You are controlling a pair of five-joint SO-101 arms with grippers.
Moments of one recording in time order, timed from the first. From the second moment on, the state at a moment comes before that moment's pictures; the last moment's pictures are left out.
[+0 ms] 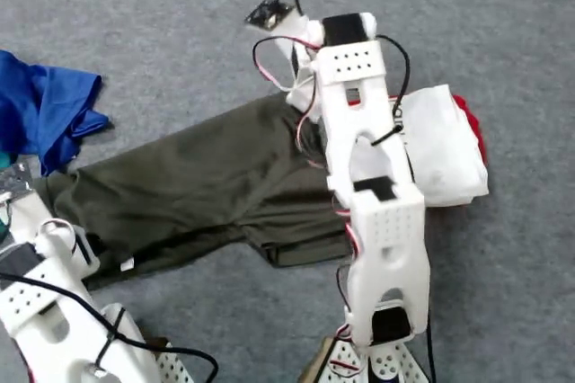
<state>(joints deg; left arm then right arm) -44.7 -57.5 70.2 65.1 -22.2 -16.5 35.7 -44.2 101.2 30.4</state>
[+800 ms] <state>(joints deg) -44.4 -59.0 69.2 74.0 -32.2 -18.0 -0.5 33.0 70.2 34.0</state>
